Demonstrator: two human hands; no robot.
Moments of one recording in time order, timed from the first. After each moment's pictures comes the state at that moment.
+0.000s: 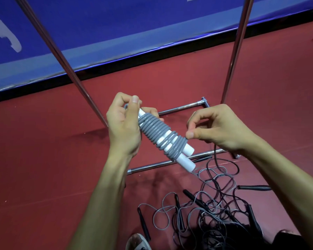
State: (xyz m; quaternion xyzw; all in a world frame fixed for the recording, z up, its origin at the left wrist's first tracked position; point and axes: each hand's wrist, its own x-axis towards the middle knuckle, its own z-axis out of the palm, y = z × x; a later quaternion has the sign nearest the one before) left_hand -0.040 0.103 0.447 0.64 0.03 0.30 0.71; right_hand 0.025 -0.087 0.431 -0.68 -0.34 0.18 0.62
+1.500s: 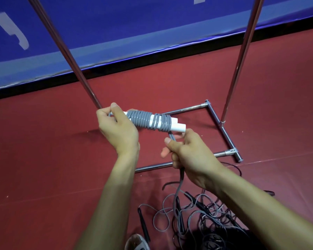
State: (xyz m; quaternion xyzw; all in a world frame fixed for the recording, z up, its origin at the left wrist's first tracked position) left_hand -0.023 0.115 0.430 0.58 0.33 0.52 0.54; right_hand -0.033 -0.023 0.412 -0.61 -0.05 0.29 0.73
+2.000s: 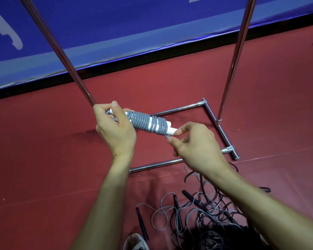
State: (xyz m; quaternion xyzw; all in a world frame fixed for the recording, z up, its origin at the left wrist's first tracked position) left_hand -0.031 0.118 0.422 0.71 0.24 0.54 0.39; right_hand -0.022 -0.043 0.418 -0.86 -0.13 0.11 0.48
